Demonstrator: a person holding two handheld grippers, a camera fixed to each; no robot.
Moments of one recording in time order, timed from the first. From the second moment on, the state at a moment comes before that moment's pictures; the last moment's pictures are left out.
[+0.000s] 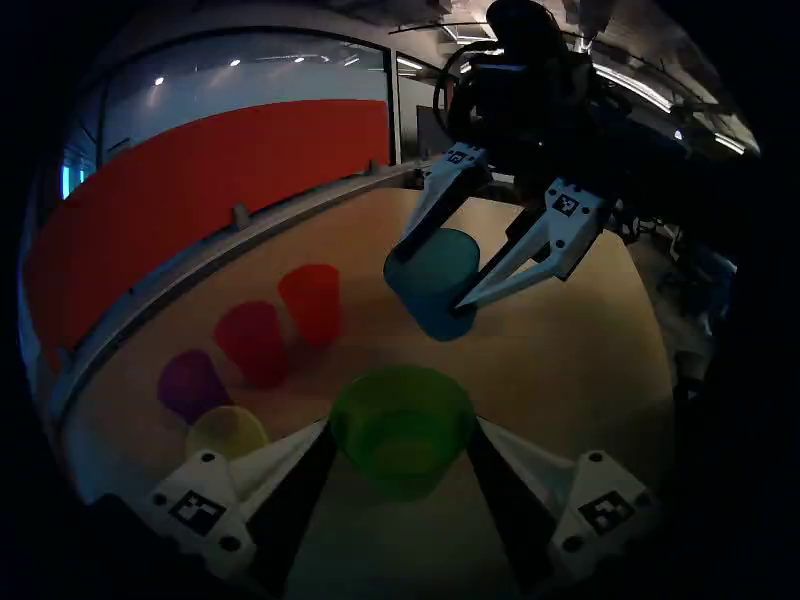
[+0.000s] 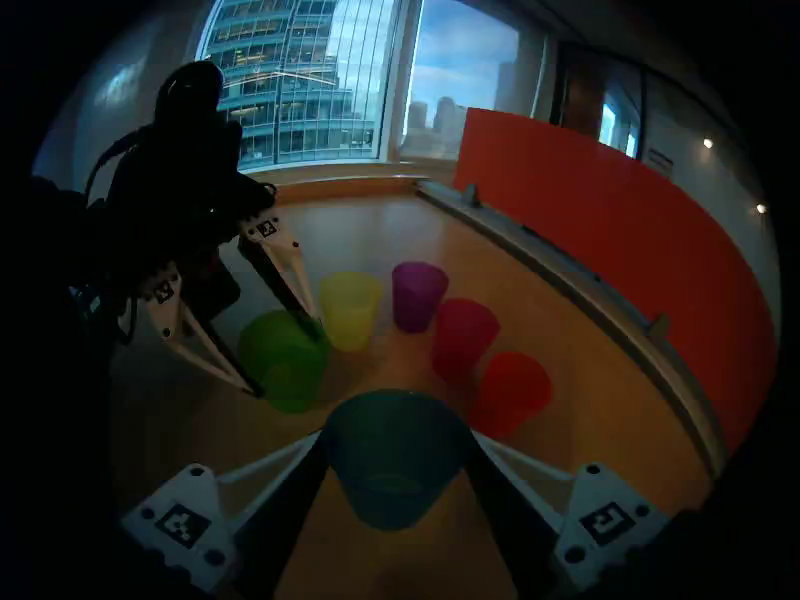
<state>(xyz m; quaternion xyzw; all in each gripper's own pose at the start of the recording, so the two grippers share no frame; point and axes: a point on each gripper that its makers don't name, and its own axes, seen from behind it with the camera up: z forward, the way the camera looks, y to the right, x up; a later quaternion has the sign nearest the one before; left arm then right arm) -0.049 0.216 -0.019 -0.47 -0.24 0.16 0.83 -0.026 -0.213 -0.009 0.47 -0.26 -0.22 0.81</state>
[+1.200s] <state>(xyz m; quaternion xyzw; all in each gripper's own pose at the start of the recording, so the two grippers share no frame) -0.080 0.205 -0.021 -0.47 -0.26 0.16 0.82 -0.076 -0.229 -0.032 0.49 -0.29 -0.22 0.79</state>
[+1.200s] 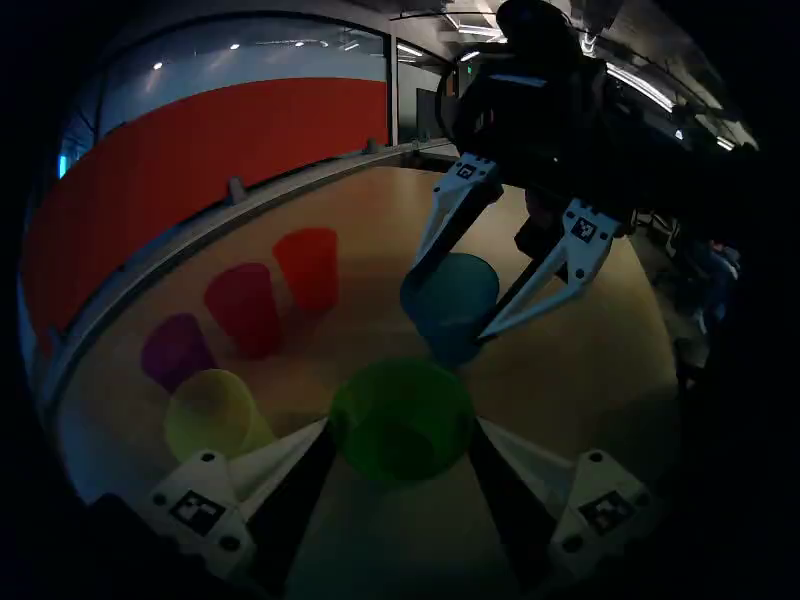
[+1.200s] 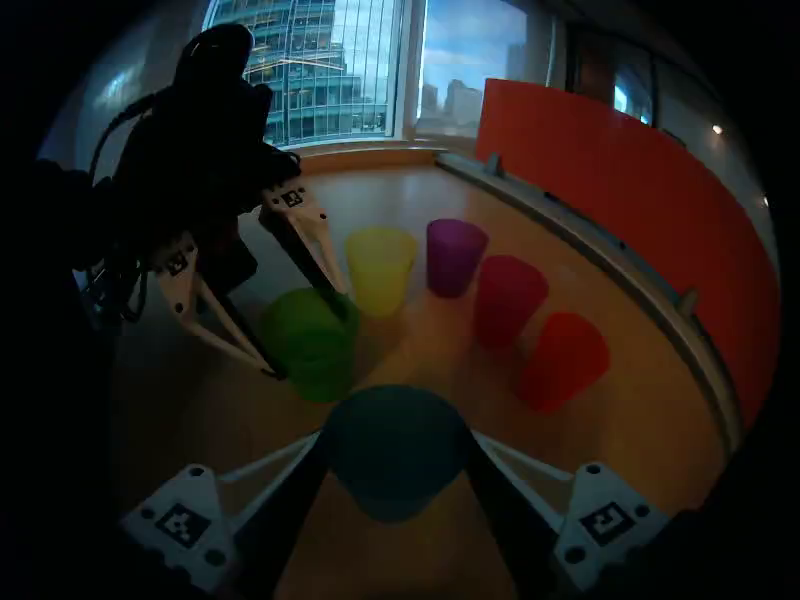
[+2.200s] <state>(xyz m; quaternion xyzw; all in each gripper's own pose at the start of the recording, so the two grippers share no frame) -0.080 0.204 -0.020 -0.47 -0.27 0.16 0.82 -0.084 -0.216 -0.047 0.49 -0.30 -0.21 0.79</state>
